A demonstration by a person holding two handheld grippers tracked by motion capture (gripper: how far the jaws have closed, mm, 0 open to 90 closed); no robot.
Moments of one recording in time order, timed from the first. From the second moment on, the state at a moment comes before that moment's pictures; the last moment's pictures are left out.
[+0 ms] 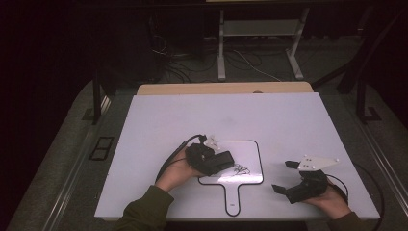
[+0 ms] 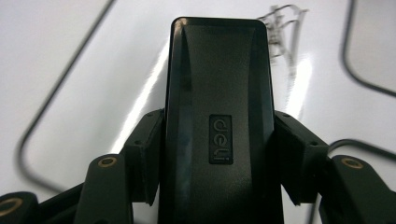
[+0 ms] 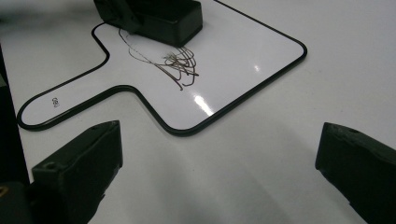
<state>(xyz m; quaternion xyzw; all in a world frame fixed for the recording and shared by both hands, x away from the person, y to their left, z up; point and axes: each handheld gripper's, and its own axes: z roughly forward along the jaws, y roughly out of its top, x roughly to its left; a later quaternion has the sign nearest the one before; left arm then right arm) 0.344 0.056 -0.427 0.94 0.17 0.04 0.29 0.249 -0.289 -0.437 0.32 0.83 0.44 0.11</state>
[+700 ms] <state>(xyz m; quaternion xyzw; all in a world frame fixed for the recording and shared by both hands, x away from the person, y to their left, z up) 0.318 0.036 -0.426 0.95 0.13 0.02 0.29 0.250 -0.288 -0.437 0.32 0.83 0.44 0.11</state>
